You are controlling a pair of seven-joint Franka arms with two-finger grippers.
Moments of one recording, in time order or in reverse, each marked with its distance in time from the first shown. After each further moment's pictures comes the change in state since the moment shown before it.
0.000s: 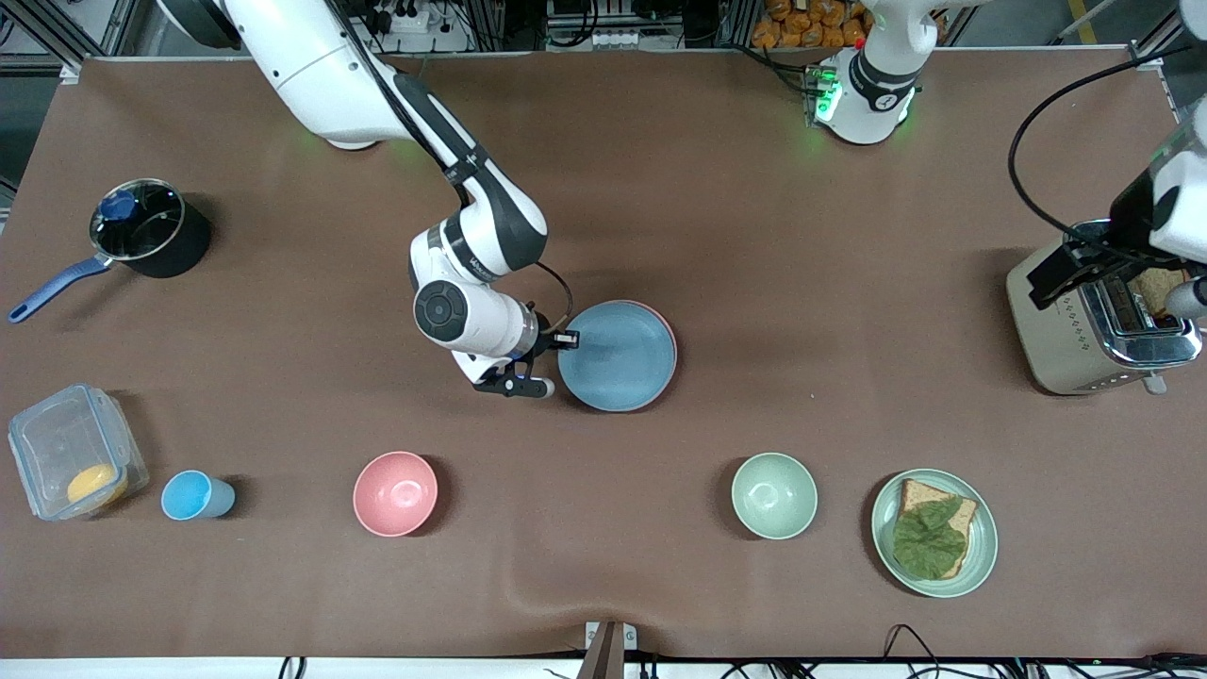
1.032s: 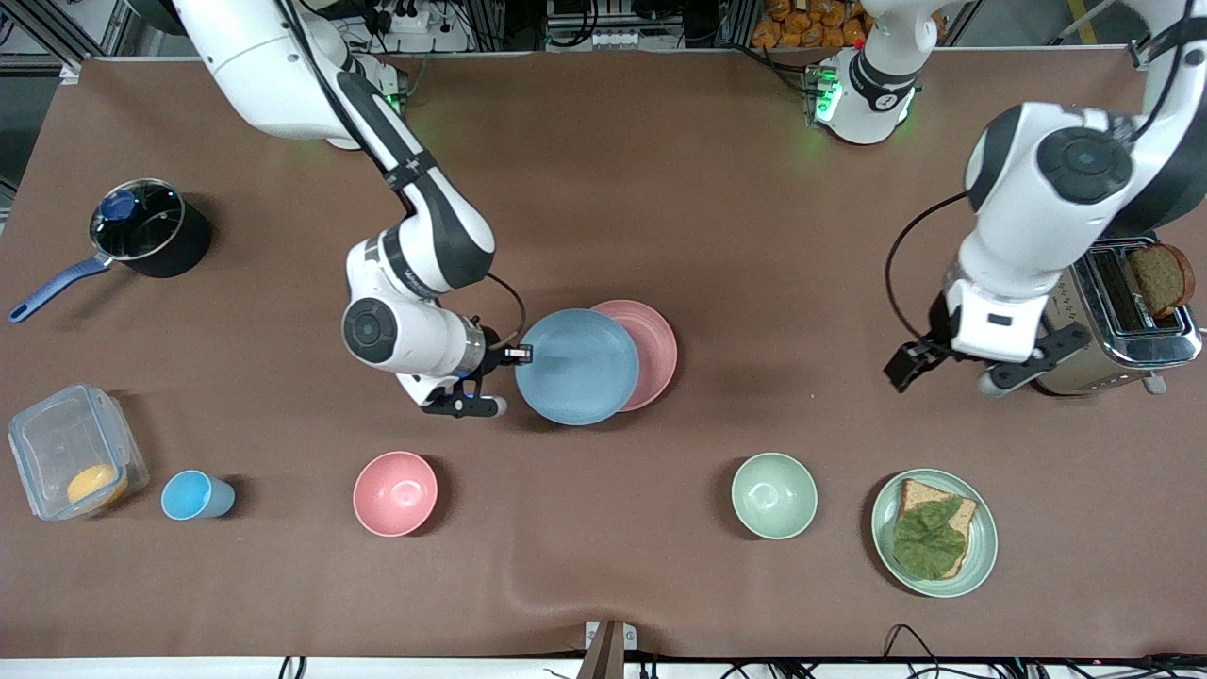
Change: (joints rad) left arm 0.203 0.066 -0.333 -0.369 0.129 0.522 -0.407; right arm -0.096 -0.044 0.003 0.015 -0.015 -0.068 -0.103
